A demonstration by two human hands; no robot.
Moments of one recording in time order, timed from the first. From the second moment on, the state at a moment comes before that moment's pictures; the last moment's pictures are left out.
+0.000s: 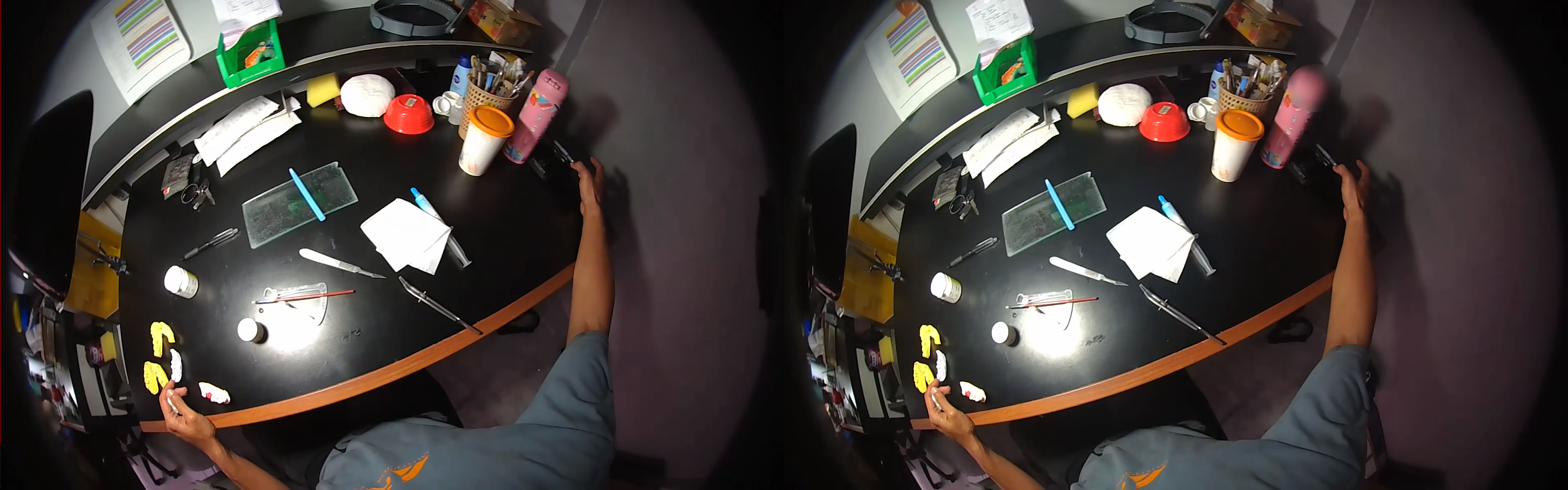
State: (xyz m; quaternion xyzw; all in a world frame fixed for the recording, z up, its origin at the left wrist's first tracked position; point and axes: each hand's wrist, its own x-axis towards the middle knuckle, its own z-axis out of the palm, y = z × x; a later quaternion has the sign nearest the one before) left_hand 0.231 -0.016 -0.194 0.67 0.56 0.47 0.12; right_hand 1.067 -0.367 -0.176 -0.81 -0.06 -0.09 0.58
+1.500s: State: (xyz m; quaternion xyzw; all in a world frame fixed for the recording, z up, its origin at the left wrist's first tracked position) left_hand 0.252 -0.027 -0.176 0.66 0.56 0.48 0.14; right_hand 1.141 -0.405 -0.206 -0.76 -0.04 -0.17 0.63
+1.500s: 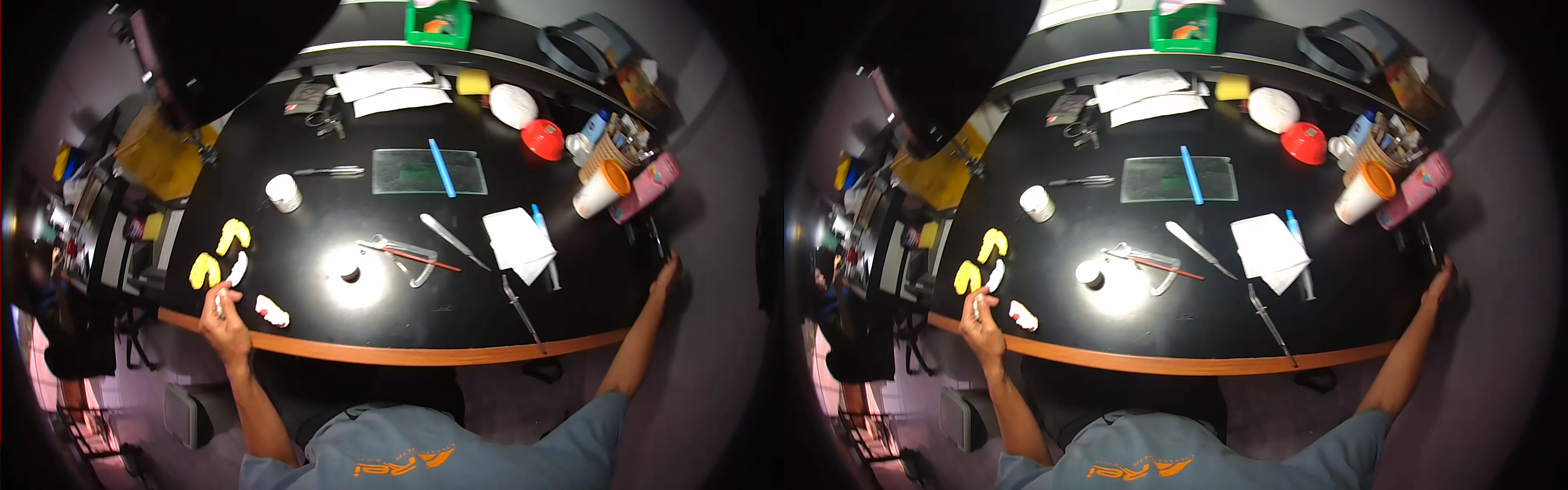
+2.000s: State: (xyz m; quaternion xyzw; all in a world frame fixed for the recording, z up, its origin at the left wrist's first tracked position) left_hand 0.172 -0.076 -0.175 0.49 0.43 0.65 0.38; right_hand 0.746 -0.312 -0.116 -0.77 -0.43 0.00 0.47
